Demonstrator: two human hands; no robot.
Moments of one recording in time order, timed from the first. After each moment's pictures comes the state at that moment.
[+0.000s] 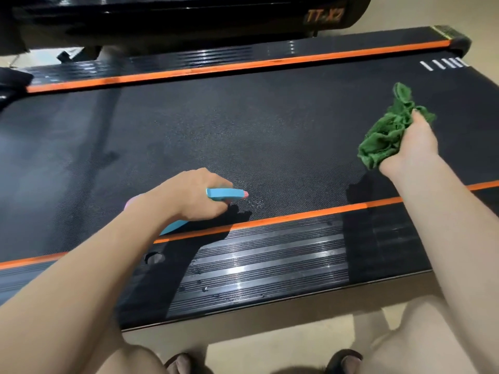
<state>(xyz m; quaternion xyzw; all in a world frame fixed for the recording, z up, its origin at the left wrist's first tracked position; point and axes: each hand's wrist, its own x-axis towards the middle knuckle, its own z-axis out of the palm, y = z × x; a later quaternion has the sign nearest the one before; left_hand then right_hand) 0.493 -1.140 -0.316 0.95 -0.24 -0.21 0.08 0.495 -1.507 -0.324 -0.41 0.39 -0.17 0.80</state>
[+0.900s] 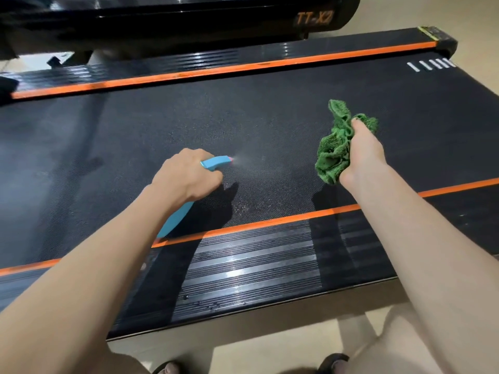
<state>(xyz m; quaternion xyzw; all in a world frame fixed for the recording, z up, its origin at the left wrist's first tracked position) 0.515 -1.178 -0.314 0.98 -0.08 -0.09 0.15 0.510 -1.478 -0.348 -0.46 0.38 -0.11 0.79</state>
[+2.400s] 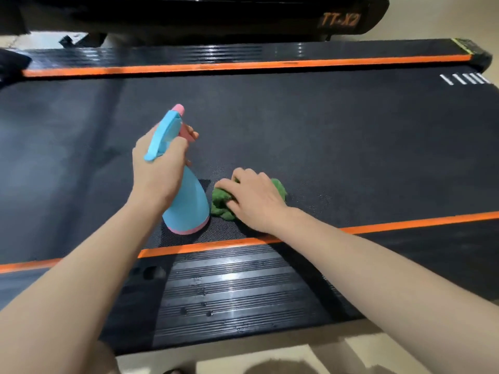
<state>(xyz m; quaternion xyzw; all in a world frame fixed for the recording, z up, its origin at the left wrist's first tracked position) 0.522 -1.109 -0.326 0.80 0.05 0.13 0.58 0.514 -1.284 -0.398 -0.96 -0.23 0.00 0.14</state>
